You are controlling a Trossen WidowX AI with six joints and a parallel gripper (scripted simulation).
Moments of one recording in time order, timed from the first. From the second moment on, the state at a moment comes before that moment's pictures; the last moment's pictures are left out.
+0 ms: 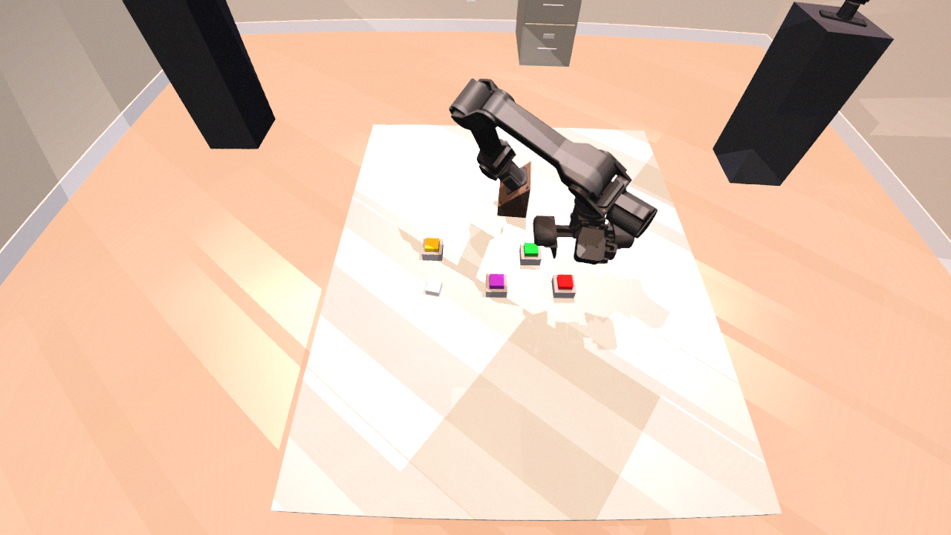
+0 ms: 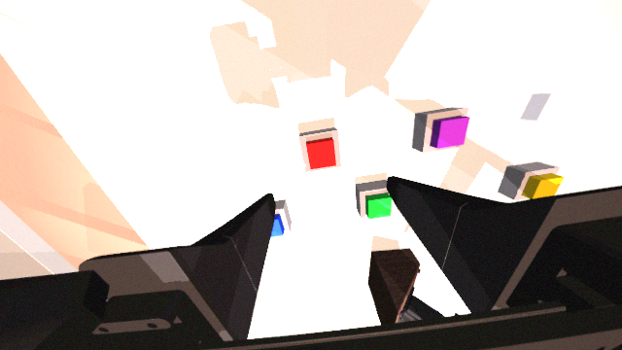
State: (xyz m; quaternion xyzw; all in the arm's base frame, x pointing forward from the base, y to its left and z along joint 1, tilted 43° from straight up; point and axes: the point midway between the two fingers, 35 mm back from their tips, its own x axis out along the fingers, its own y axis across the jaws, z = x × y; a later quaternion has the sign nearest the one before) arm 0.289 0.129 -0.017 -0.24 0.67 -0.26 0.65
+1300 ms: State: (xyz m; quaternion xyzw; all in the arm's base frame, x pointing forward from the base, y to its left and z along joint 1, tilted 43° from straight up) arm 0.286 0.077 -0.073 -0.25 0.67 -0.26 0.65
